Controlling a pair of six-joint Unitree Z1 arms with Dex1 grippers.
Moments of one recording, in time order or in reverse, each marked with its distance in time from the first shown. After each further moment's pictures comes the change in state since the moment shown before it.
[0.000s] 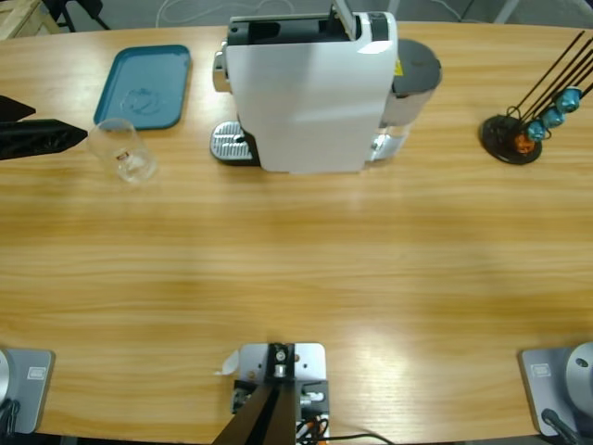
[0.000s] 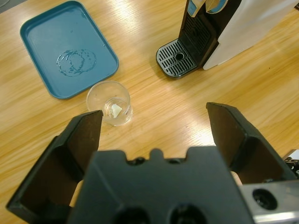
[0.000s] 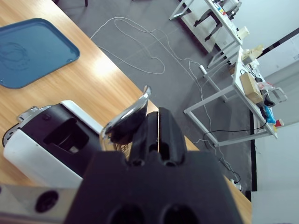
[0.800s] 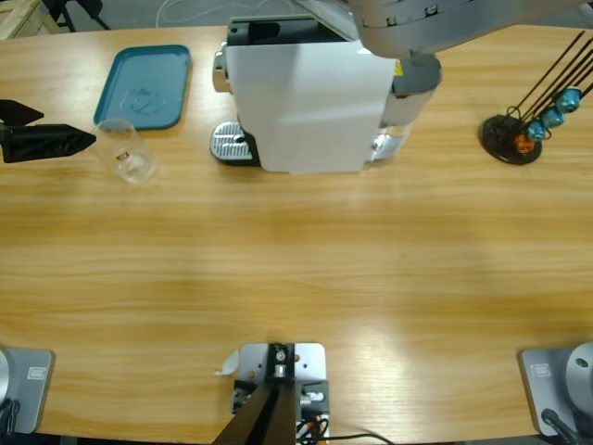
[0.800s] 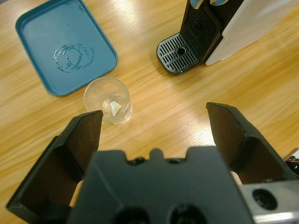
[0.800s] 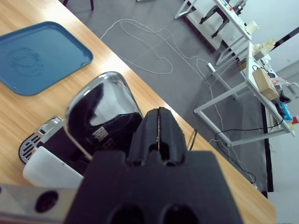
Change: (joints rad) arm 0 0.000 0.029 0.000 0.000 0.000 0.000; arm 1 0.019 0.089 0.046 -0.111 0.007 0.072
